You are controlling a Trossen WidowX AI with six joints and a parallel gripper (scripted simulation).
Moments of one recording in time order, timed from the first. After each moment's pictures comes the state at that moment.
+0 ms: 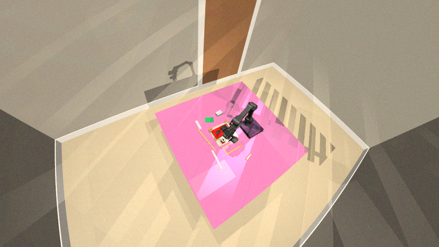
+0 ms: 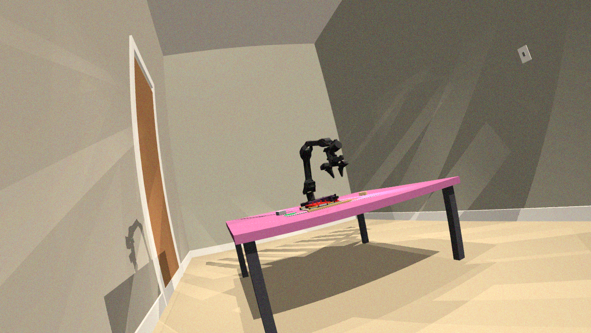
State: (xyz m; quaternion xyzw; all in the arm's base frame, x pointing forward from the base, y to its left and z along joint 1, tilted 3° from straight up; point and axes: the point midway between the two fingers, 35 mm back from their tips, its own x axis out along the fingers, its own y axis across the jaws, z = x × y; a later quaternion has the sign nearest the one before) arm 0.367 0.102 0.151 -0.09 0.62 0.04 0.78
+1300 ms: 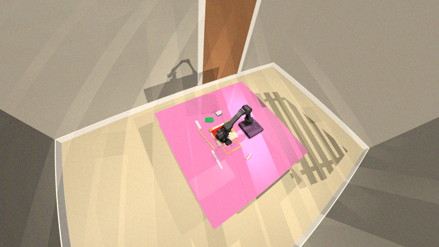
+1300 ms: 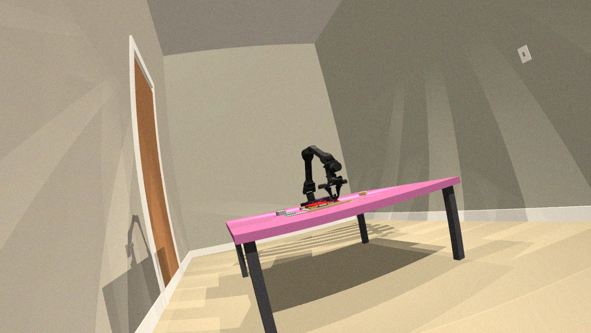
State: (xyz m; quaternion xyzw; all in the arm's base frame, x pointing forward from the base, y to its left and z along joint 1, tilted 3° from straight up) arm 0.364 0.054 0.035 -0.03 0.71 0.00 0.71
